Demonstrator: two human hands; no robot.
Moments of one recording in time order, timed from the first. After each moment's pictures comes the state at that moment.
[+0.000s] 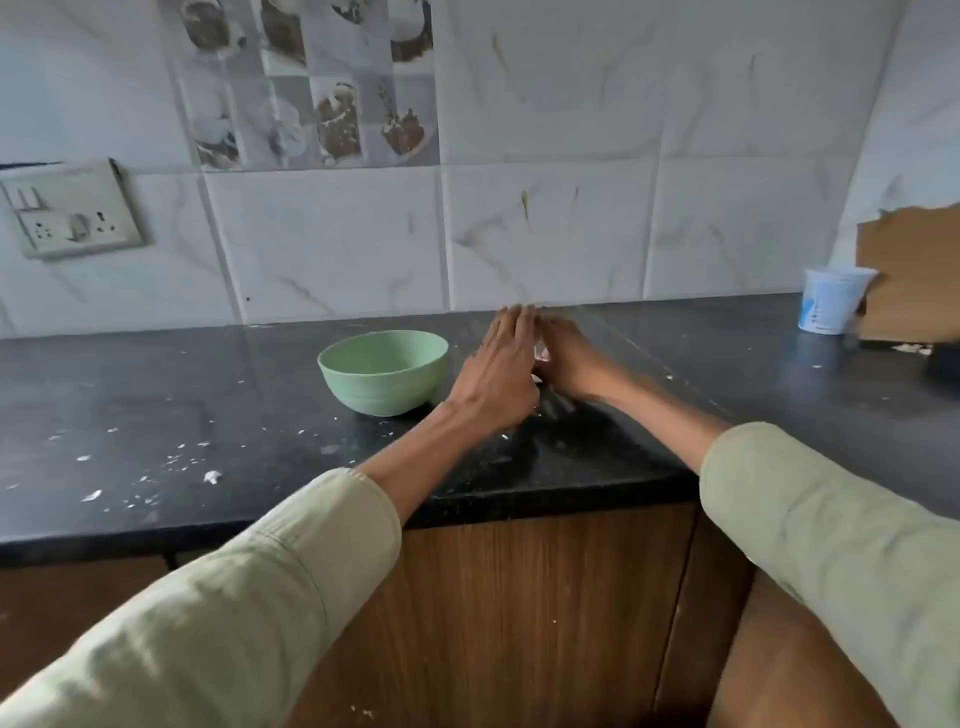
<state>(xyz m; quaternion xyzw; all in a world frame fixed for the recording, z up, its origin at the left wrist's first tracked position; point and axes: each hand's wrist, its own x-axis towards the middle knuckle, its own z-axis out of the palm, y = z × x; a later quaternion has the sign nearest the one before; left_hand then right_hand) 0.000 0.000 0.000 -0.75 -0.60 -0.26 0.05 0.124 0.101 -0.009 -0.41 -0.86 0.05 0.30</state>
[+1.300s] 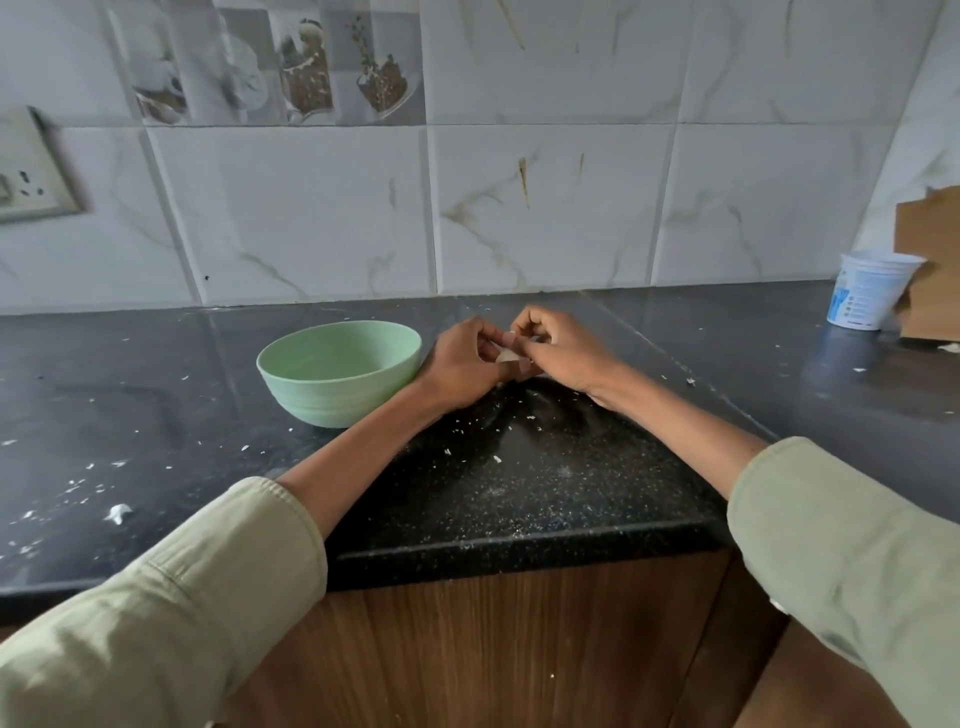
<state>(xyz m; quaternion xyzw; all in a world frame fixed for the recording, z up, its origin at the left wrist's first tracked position) -0.049 0.081 -0.025 -0.66 -0.58 -0.44 -0.19 0.117 0.136 -0.021 -0.36 -0.79 0.31 0.39</state>
